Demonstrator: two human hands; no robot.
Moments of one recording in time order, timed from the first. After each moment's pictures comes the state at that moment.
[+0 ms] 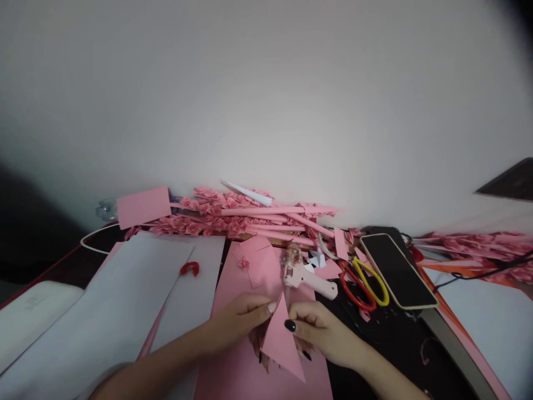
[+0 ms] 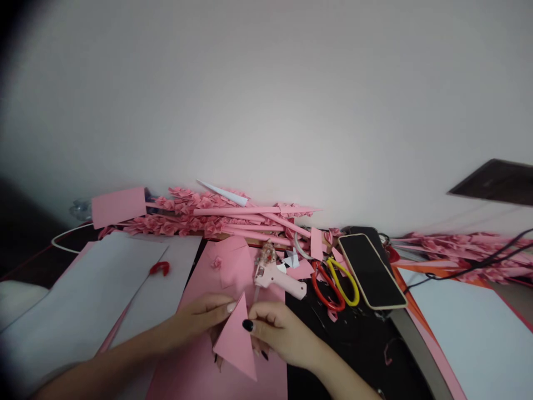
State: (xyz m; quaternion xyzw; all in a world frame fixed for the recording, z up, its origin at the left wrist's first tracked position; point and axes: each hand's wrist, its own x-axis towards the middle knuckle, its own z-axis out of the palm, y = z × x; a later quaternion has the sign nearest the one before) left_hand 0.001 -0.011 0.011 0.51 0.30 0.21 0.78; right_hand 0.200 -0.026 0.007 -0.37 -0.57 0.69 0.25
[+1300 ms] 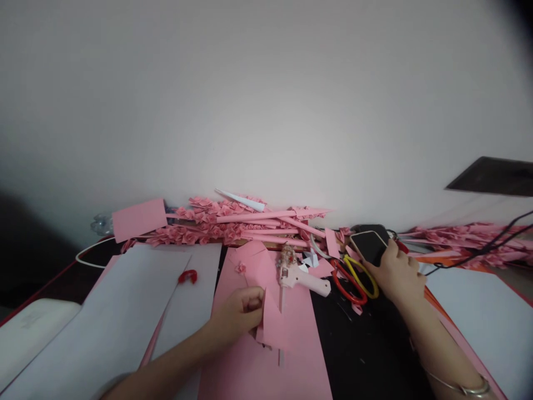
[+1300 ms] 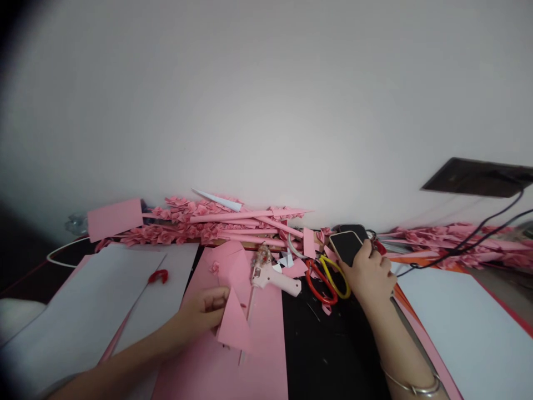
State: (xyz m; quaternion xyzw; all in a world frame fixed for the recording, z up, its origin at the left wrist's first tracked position) left_hand 0.004 -0.007 0.007 0.53 0.38 0.26 0.72; right_hand 0.327 0.017 0.038 -0.85 -0.48 -0.20 0.09
